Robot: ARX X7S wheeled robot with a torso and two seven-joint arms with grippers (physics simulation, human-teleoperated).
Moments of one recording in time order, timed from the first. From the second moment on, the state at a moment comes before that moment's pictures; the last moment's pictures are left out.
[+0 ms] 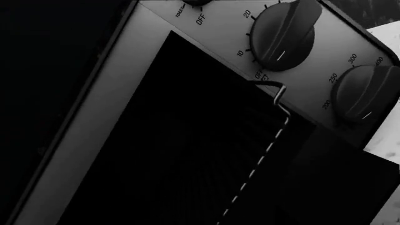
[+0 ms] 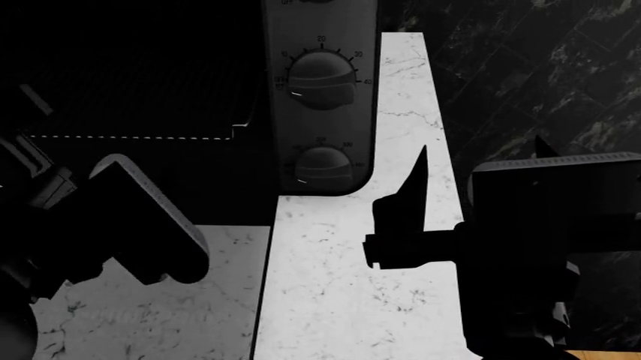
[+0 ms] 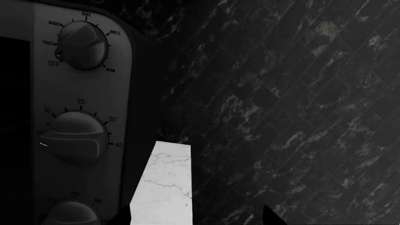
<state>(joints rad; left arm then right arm) -1.01 -0.53 0.89 0.61 0.09 -1.25 0.03 0.57 0.20 -0.05 -0.74 0.10 1.17 0.09</state>
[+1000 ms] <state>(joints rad) -1.23 -0.46 1.16 0.04 0.19 -0.99 0.05 0.56 0.22 -0.04 -0.73 0.13 1.15 0.10</state>
